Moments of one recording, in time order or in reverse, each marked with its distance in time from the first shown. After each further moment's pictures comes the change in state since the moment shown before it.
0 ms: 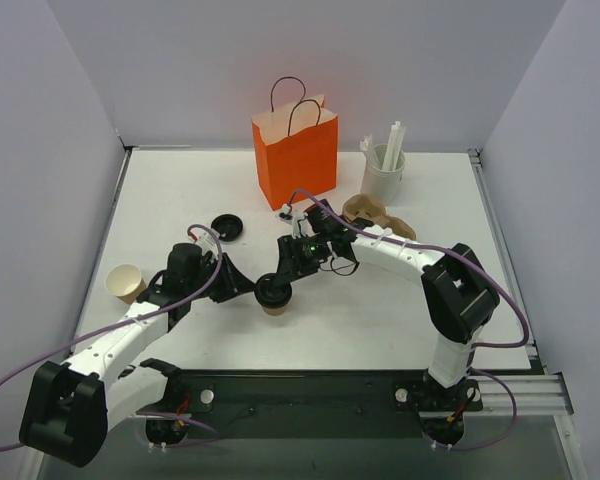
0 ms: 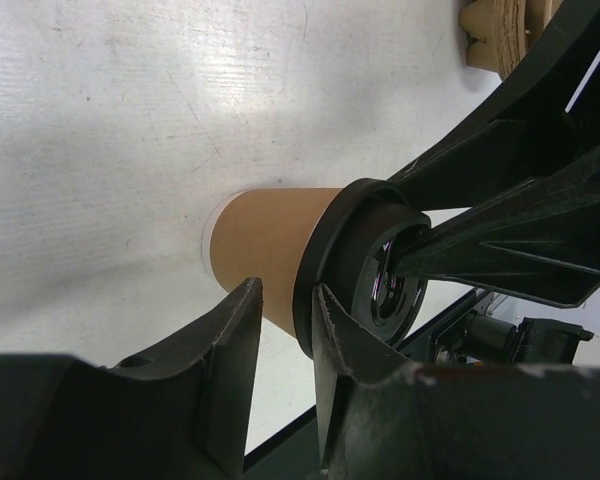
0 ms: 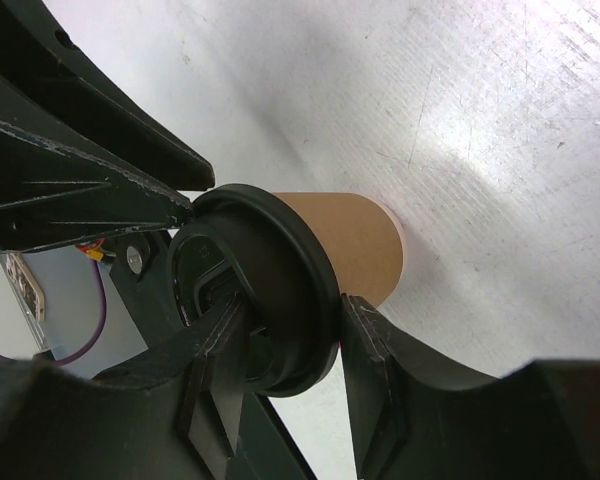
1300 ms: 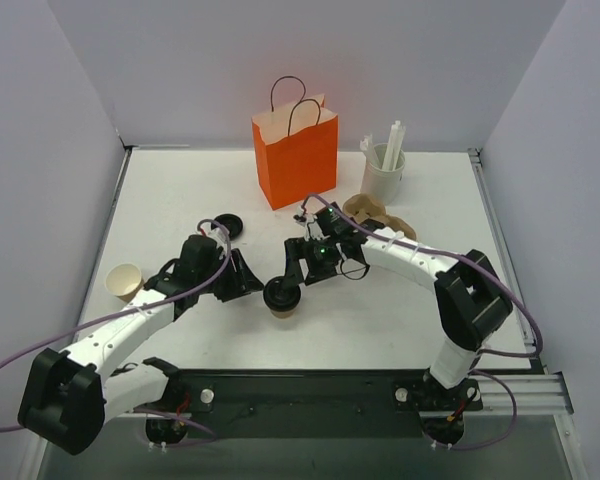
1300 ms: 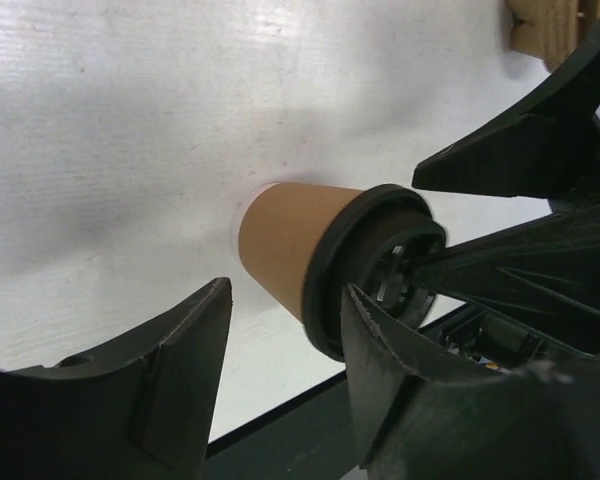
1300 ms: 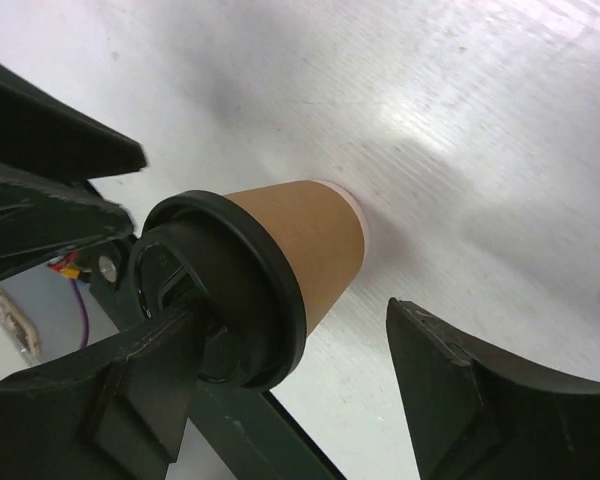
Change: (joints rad) left arm -0.105 0.051 0.124 -0.174 -0.129 -0.029; right arm -0.026 -0.073 -0.058 -0.074 0.092 0.066
